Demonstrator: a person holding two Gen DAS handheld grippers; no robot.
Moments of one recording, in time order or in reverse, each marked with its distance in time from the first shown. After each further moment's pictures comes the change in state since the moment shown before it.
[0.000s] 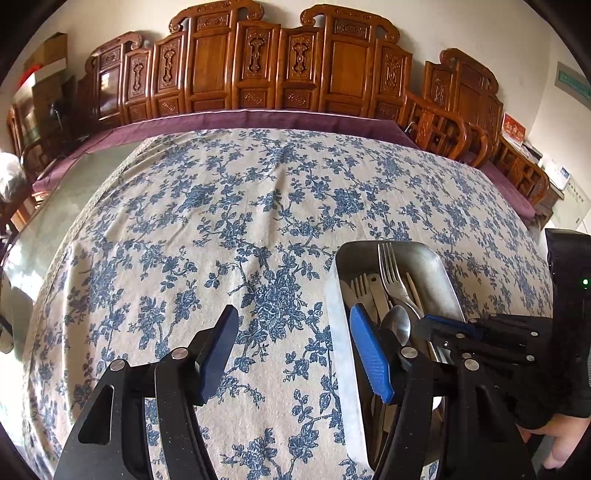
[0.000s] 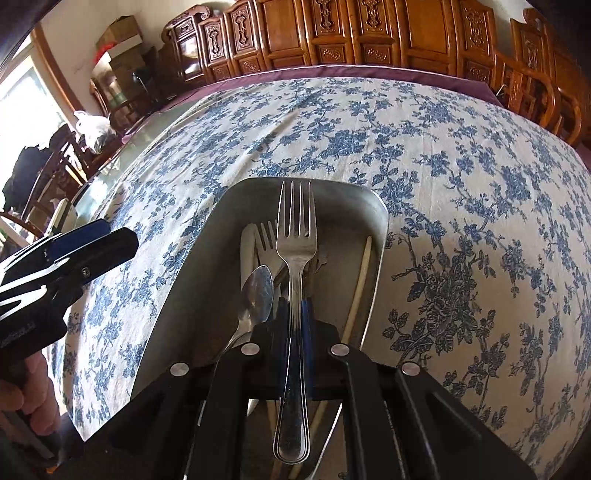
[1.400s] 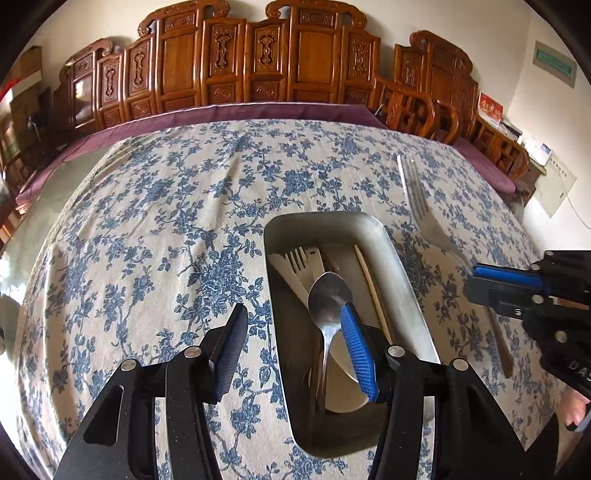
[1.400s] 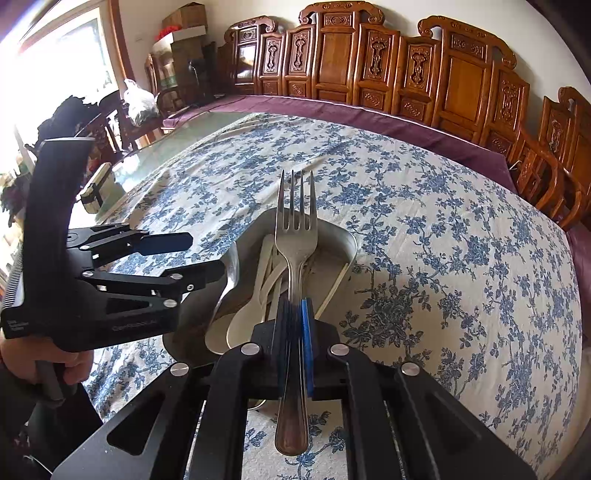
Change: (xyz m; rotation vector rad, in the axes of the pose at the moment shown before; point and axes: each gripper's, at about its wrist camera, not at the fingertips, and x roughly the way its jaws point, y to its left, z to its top) left arm -0.006 -0.052 -0.018 0.077 0.040 -0.050; right arm -0.102 0.002 -0.014 -0.260 -0.087 0.001
